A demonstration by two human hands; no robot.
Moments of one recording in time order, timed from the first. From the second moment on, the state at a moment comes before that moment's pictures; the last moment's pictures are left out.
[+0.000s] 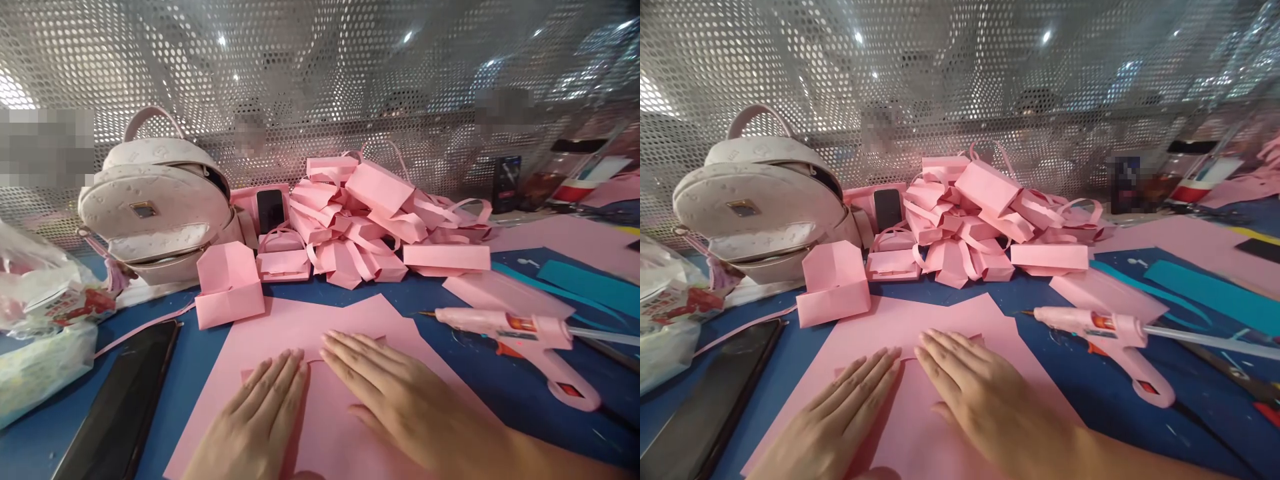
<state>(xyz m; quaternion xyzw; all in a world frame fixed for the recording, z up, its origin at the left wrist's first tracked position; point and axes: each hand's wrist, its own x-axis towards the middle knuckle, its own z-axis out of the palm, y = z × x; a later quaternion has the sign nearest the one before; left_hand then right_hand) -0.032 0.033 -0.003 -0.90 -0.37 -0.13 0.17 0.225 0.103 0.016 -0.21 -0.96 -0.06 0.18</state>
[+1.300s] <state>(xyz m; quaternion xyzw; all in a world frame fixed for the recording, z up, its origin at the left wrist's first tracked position) -0.046 0.008 -0.003 -0.84 -0.39 -0.02 0.37 0.230 0.095 0.021 -0.24 -0.97 0.00 0.09</state>
